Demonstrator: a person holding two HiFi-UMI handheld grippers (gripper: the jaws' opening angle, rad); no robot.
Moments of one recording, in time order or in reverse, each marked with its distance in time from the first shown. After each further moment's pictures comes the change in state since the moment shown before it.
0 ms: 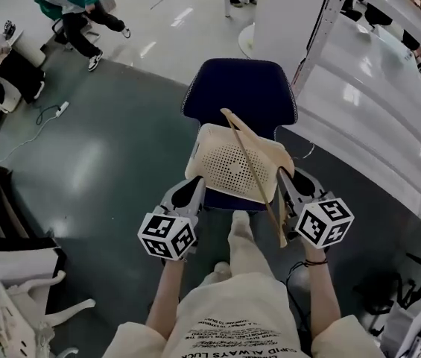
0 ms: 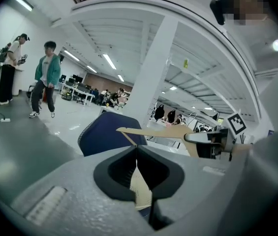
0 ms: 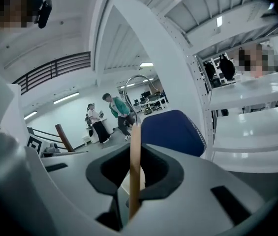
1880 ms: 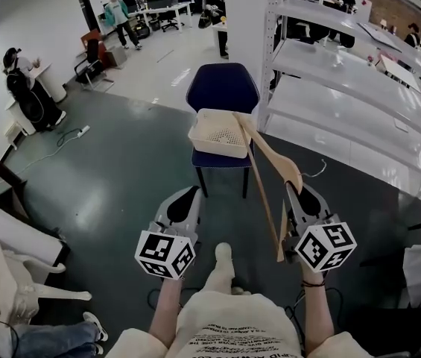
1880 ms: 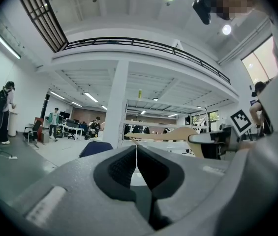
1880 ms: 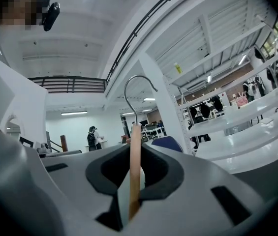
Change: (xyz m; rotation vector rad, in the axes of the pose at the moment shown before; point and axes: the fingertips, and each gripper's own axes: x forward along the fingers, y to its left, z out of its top) left arm -0.439 -0.288 -0.097 0.293 -0.290 -0.052; right arm -0.479 0.239 -0.139 -0.090 -0.366 -0.084
